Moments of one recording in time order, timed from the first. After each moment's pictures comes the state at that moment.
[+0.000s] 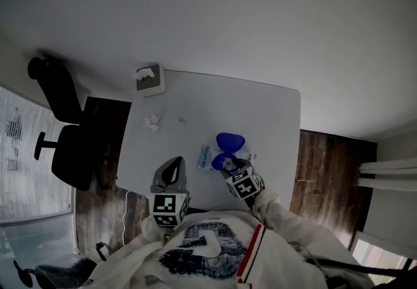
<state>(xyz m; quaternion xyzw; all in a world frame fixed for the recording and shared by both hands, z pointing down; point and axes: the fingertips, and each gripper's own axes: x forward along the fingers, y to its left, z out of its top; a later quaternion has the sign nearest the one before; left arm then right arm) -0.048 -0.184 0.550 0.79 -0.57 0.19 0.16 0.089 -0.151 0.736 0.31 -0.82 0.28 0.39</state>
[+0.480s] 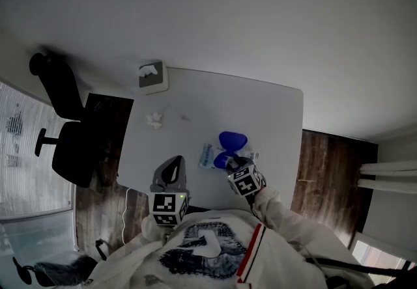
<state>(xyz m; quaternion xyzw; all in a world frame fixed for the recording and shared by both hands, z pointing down) -0.056 -0.182 0.551 0.78 -0.57 0.19 0.17 0.093 -0.161 0.743 0.33 -0.81 0.28 0.40</state>
